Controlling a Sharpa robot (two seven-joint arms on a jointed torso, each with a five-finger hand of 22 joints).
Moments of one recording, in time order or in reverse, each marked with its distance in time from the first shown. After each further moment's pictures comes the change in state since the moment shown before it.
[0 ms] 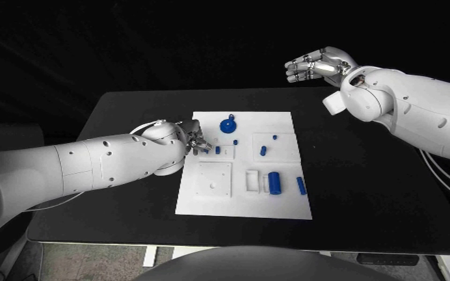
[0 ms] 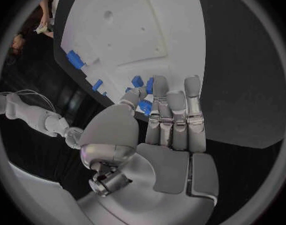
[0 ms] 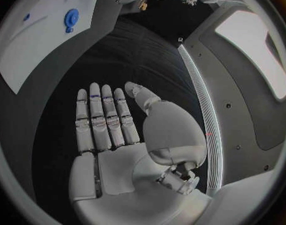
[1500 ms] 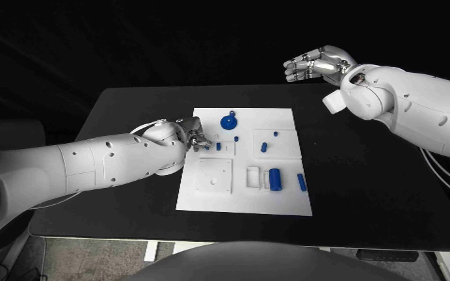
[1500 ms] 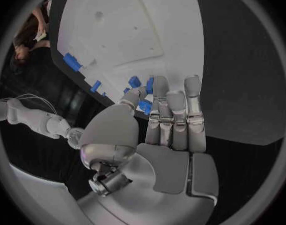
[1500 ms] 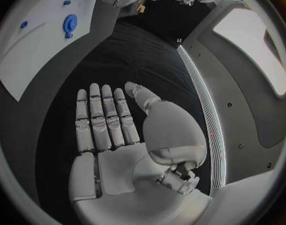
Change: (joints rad) left arm -0.023 0.003 0.000 -0.014 -0.047 -0.049 0.019; left_hand 0.000 0.000 0.000 0.000 0.000 0.002 -0.002 0.000 -0.009 0.008 -0.001 -0.006 0.002 0.006 -0.002 -0.004 0.005 0.000 0.007 0.000 0.000 0.000; right arm -0.007 0.004 0.000 0.002 0.006 0.027 -0.011; right_hand 0.000 0.000 0.000 0.000 0.000 0.000 0.000 0.000 0.000 0.000 0.000 0.000 0.000 -0.007 0.000 0.000 0.000 0.000 -0.004 0.004 0.000 0.000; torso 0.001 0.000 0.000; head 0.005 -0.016
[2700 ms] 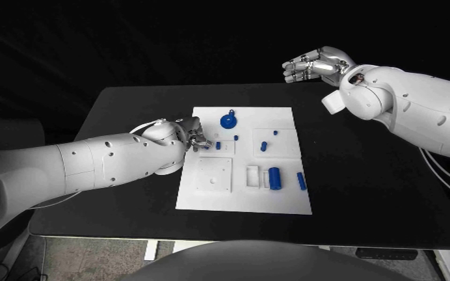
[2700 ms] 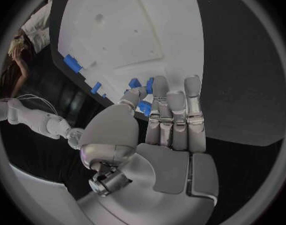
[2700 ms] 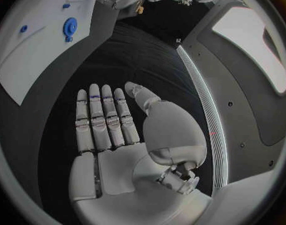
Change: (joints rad) left arm -0.002 -0.001 0.001 0.000 -0.001 0.012 0.003; left_hand 0.000 0.000 0.002 0.002 -0.002 0.003 -0.003 0.000 -0.003 0.002 -0.001 0.000 0.003 0.001 0.002 0.000 0.004 0.000 0.000 0.000 0.000 0.000; right arm -0.006 0.001 0.000 0.000 0.006 0.017 -0.003; right_hand 0.000 0.000 0.000 0.000 0.000 0.000 0.000 0.000 0.000 0.000 0.000 0.000 0.000 -0.012 0.005 0.000 -0.001 0.000 -0.007 0.000 0.000 0.000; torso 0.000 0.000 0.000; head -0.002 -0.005
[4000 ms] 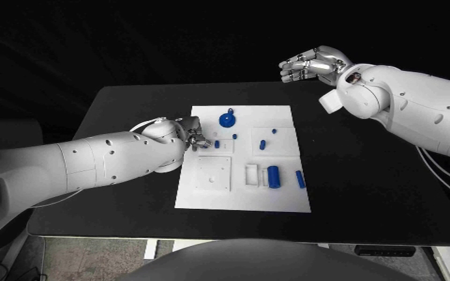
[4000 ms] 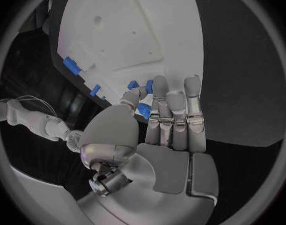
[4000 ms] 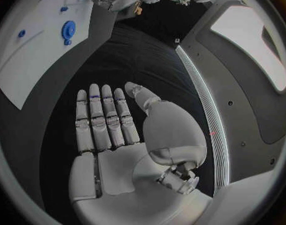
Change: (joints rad) left arm 0.000 0.015 0.001 -0.023 0.002 0.032 0.005; left_hand 0.000 0.000 0.000 0.000 -0.033 0.001 -0.001 -0.003 -0.032 -0.001 0.003 0.004 0.012 0.007 0.000 0.000 0.002 0.000 0.004 -0.004 0.000 0.000; right arm -0.003 0.000 0.000 0.009 0.007 0.010 -0.003; right_hand 0.000 0.000 0.000 0.006 0.000 0.000 0.000 0.000 0.000 0.000 0.000 0.000 0.000 -0.002 0.002 0.000 0.000 0.000 -0.004 0.004 0.000 0.000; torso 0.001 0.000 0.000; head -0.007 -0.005
